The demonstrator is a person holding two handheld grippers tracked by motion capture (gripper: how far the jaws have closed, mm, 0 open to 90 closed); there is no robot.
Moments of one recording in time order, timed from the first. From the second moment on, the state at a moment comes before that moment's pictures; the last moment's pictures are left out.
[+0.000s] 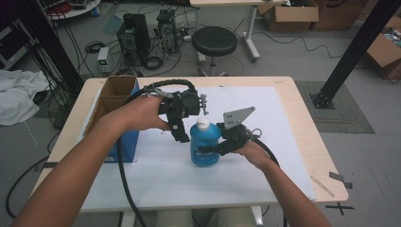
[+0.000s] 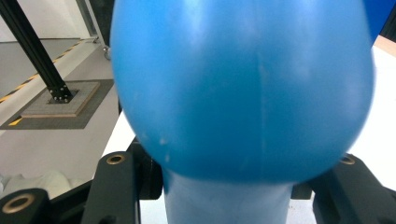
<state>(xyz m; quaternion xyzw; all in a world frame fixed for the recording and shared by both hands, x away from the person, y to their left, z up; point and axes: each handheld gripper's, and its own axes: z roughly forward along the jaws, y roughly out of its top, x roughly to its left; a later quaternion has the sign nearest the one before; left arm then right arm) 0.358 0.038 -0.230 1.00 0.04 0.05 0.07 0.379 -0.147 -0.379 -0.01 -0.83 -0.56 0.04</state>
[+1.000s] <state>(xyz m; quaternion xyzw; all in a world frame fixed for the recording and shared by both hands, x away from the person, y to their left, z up) 0.360 0.012 -0.235 1.00 0.02 0.05 0.07 0.376 -0.124 -0.372 0.00 -0.83 -0.55 0.04</state>
